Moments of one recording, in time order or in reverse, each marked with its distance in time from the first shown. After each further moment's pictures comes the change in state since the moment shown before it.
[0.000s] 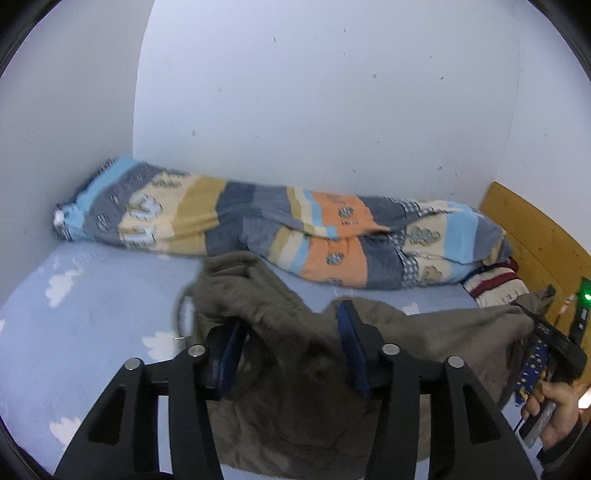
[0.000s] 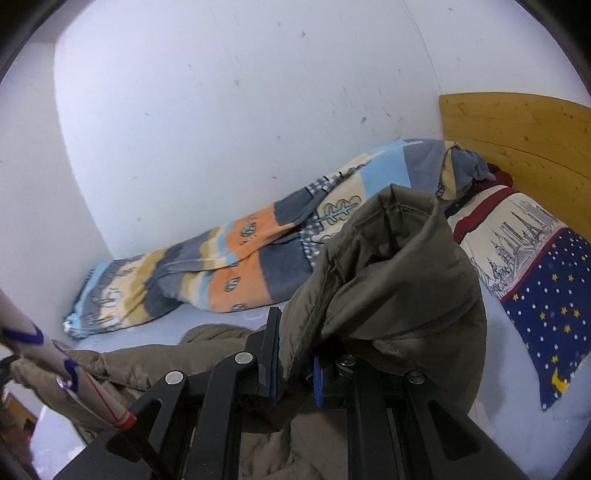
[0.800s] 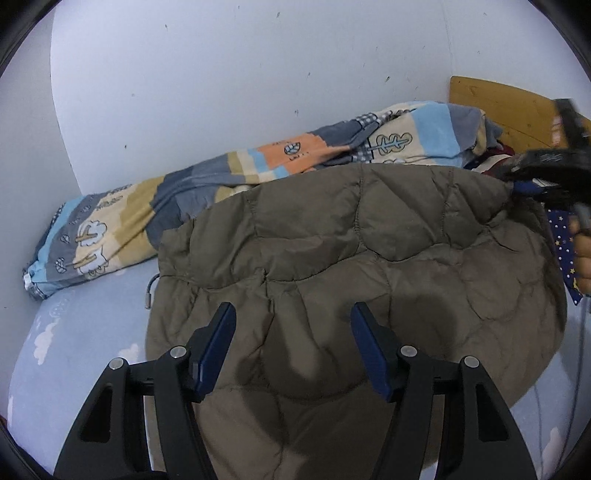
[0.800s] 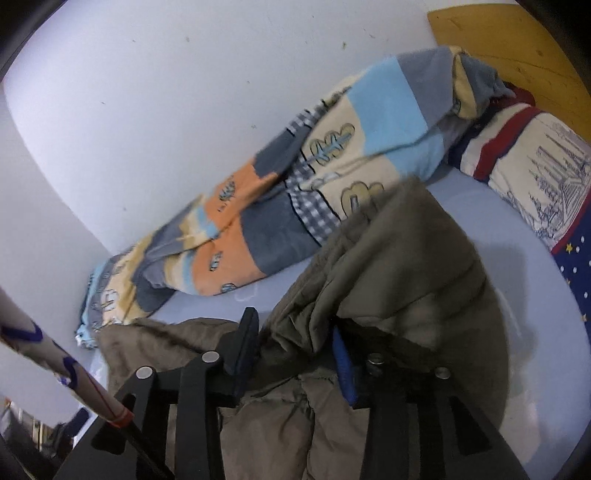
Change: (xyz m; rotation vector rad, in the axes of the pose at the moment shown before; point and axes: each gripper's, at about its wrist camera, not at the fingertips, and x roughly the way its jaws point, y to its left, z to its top) left arm 0.115 -0.090 -0.087 0.344 0.129 -0.007; right arm 0.100 -0.056 0.005 0.161 0.193 0.106
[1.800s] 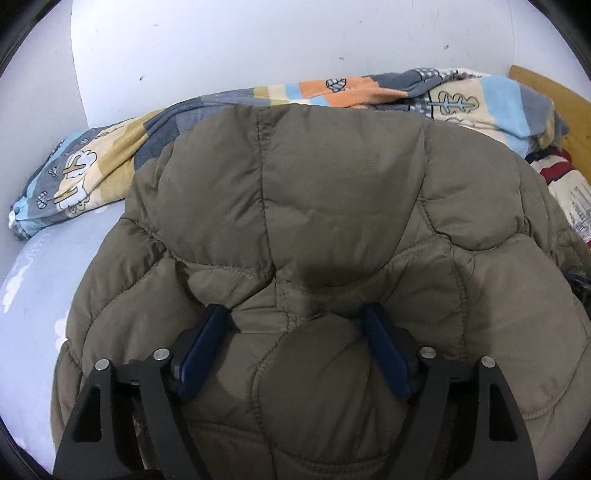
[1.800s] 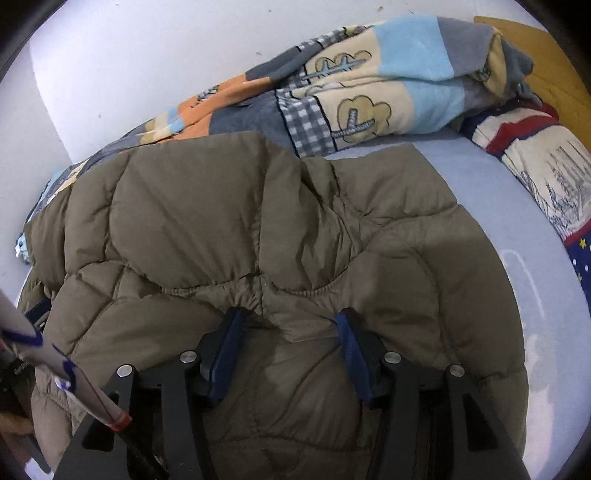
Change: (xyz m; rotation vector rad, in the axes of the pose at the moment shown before) left arm 0.134 0.016 -0.029 -0.144 0.149 0.084; right arm 0.101 -0.017 -0.095 -0.233 0.156 -0.190
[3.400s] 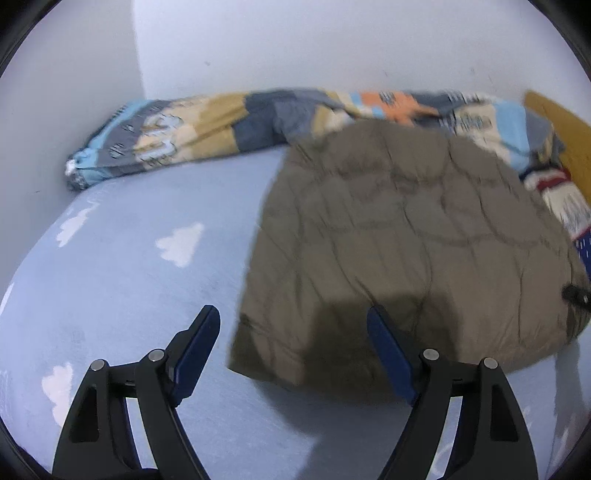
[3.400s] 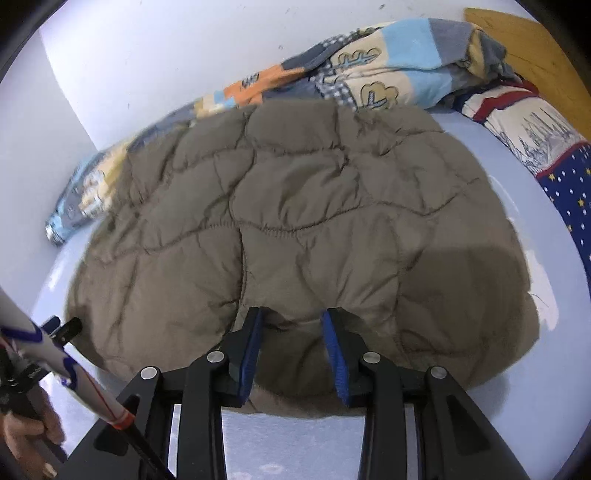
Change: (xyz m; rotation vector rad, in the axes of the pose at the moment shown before) left arm -0.131 0.109 -0.090 -0.128 -0.027 0.046; right arm -0.109 0.056 -0.092 0.049 0.025 0.078
